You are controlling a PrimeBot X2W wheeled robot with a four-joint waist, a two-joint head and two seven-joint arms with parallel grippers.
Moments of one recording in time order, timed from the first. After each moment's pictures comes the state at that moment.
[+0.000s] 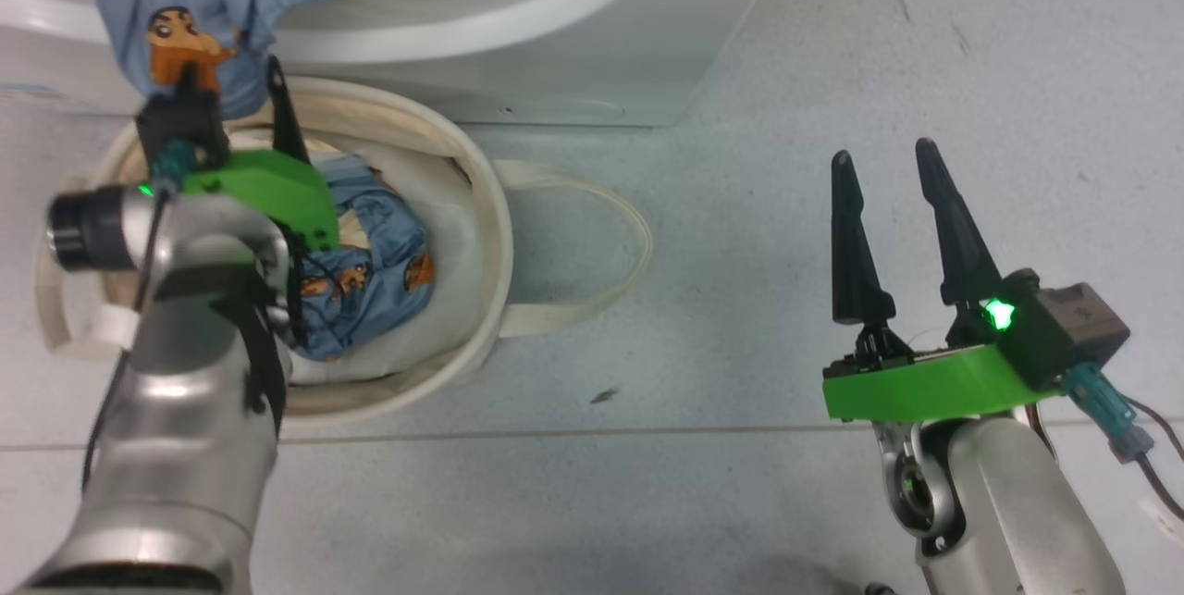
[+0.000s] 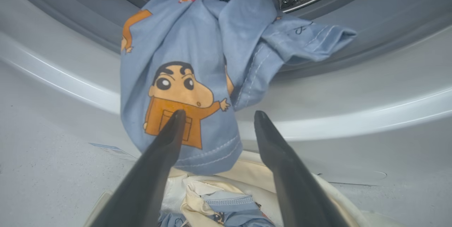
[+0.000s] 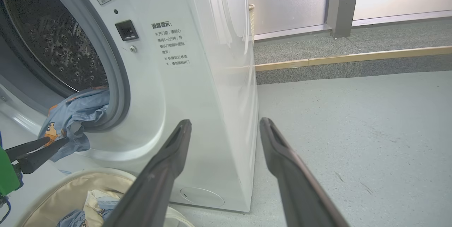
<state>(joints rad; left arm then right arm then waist) -0.95 0.07 -0.04 1.03 -0.07 0.25 -0.26 -0.28 -0.05 0.20 -0.01 0.21 0.13 -0.25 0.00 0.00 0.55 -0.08</state>
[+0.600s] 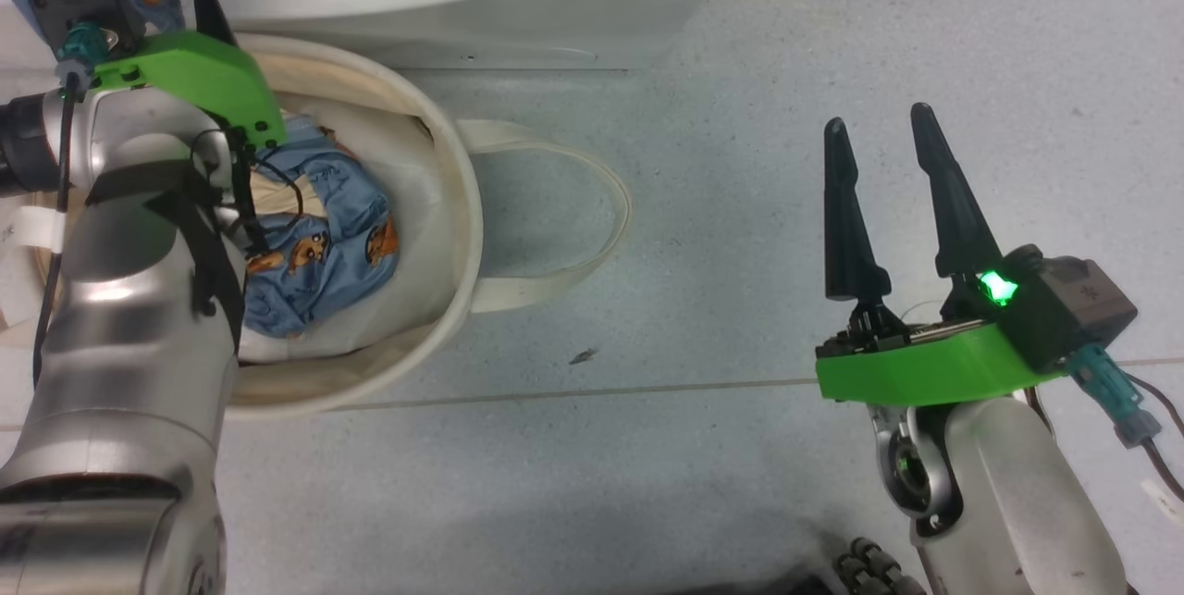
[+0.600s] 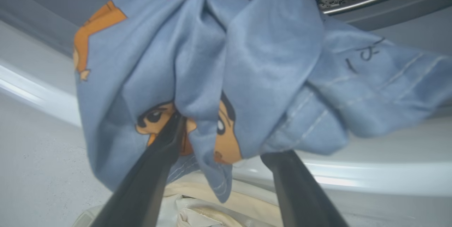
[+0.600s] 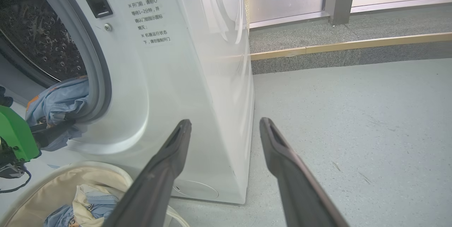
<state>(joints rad) -1.16 0.09 0.01 1.17 -0.10 0.30 -0.26 -0.32 -0.05 0.22 -0.03 0.22 0.13 -0.25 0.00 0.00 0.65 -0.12</state>
